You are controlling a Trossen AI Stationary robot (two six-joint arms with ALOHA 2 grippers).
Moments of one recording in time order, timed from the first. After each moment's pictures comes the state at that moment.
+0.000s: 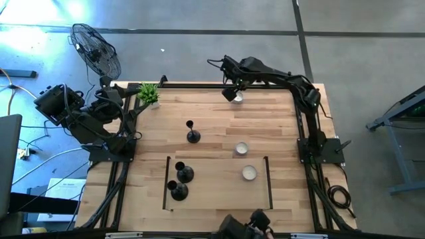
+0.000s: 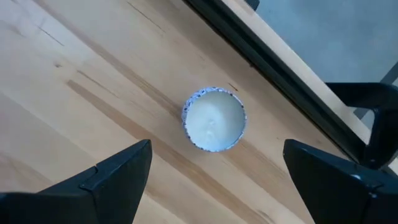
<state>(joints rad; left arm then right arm) -0.63 1.20 1.97 -1.57 -1.16 -0.53 -0.60 2.08 1.88 -1.14 0.15 0.24</state>
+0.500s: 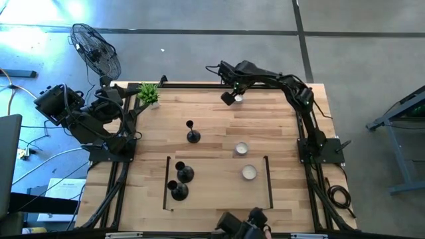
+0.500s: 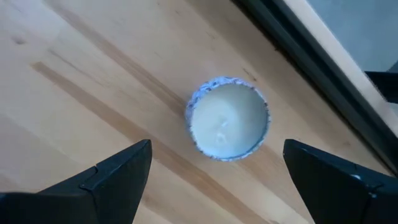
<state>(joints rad) -0.63 1.20 1.97 -1.57 -1.16 -0.55 -0.61 2.18 1.88 -1.14 0.13 0.23</state>
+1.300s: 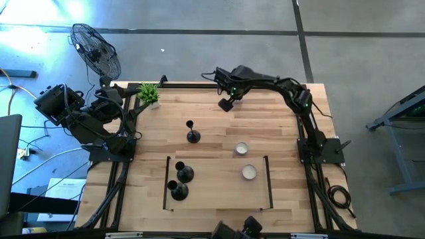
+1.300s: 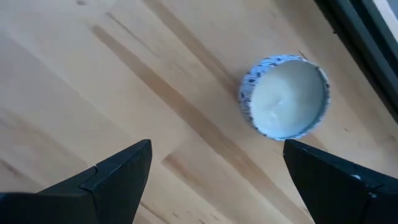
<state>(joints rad) -0.63 1.20 1.97 -1.57 -1.16 -0.55 -0.54 2.18 1.88 -1.17 0.07 0.23</state>
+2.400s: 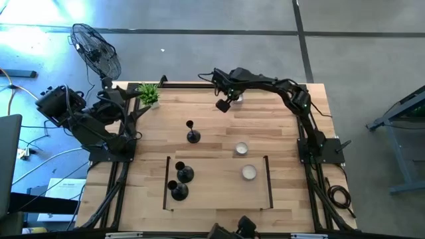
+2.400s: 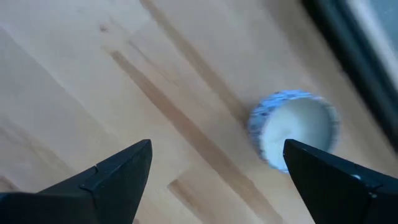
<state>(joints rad) -0.63 1.21 1.97 -1.57 -1.13 -0.56 -0.52 2.20 1.88 -1.09 0.08 0.18</state>
